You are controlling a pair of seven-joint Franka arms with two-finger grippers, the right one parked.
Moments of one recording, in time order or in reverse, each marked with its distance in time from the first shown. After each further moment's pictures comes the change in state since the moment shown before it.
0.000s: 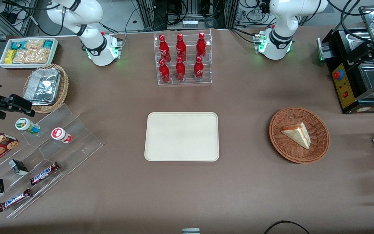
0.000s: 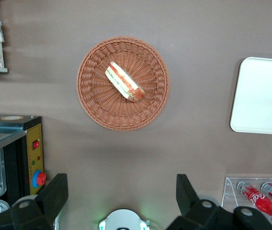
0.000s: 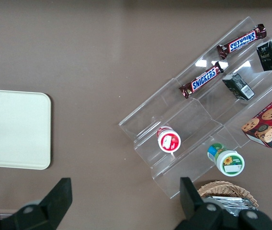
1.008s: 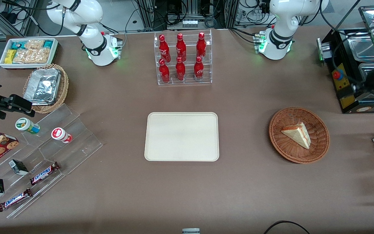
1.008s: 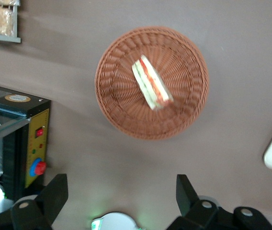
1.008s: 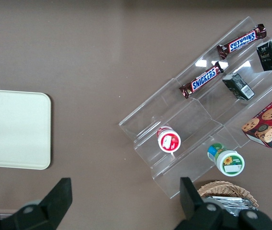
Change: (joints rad) arm 0.004 0.205 0.007 -0.051 0.081 0.126 -0.275
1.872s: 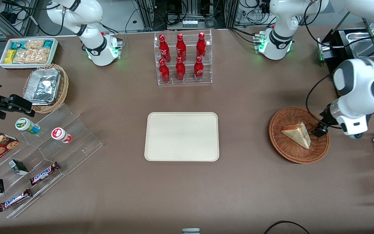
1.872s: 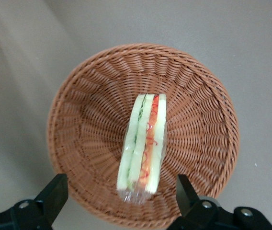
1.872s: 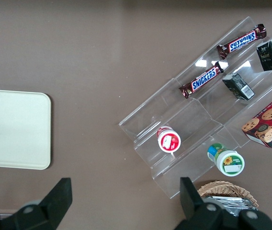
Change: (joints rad) arm -0.002 0.119 -0.004 -0.458 -0.006 0.678 -0.699
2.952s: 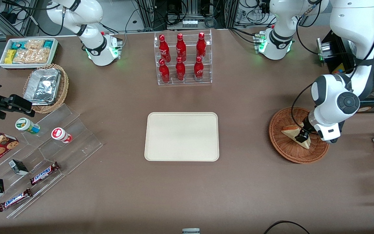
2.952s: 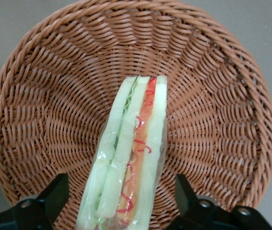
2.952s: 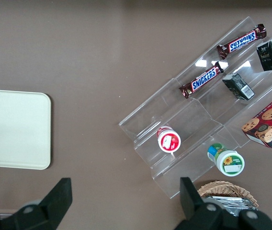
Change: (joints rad) arm -0.027 0.106 -0.013 -0.075 -0.001 0.183 -0.060
